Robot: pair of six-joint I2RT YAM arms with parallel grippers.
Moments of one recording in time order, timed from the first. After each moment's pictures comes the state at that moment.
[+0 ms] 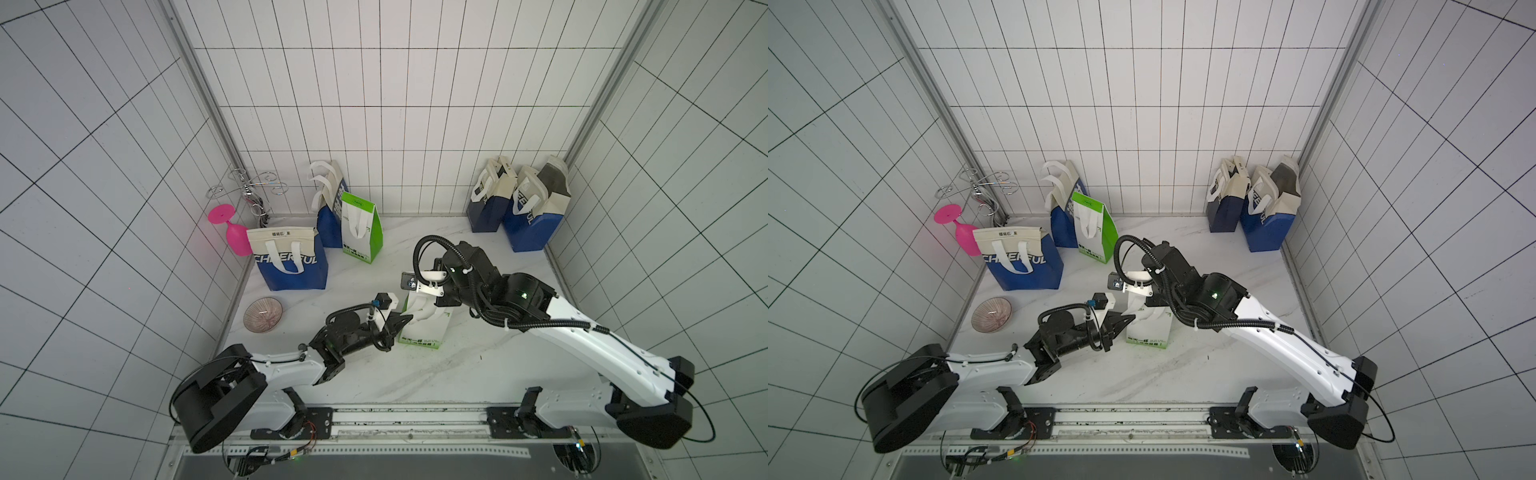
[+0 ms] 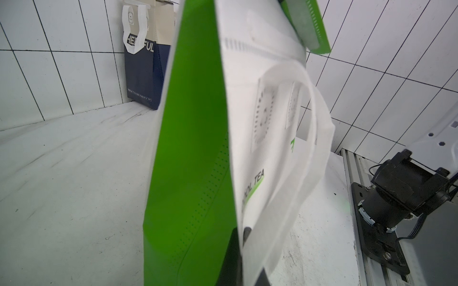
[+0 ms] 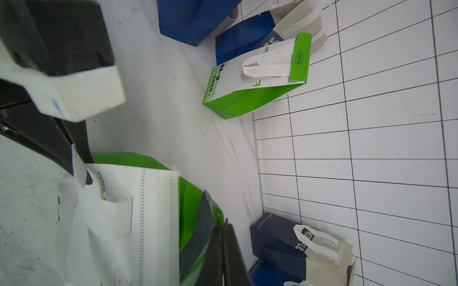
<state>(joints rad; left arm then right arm) -0.80 1.29 0.31 0.88 0.32 -0.17 0.94 1.28 1.42 -0.79 0.32 -0.87</state>
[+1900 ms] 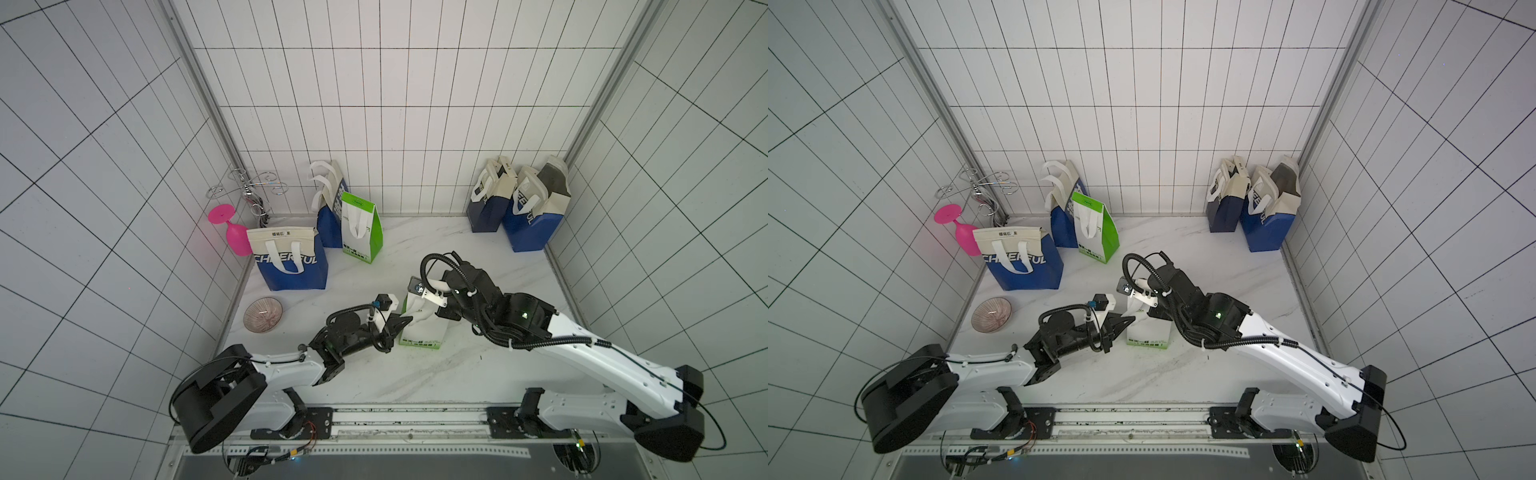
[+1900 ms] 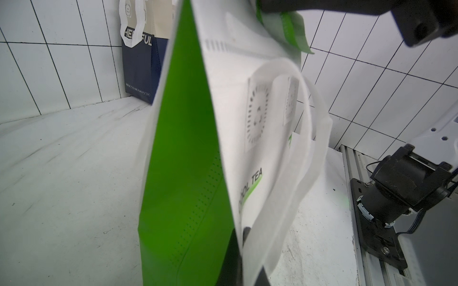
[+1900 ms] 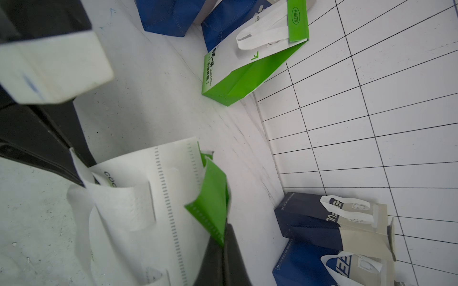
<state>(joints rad) -0.80 1.29 0.30 0.86 0.33 -0.17 0.98 1.18 1.21 -0.67 0.43 -0.64</state>
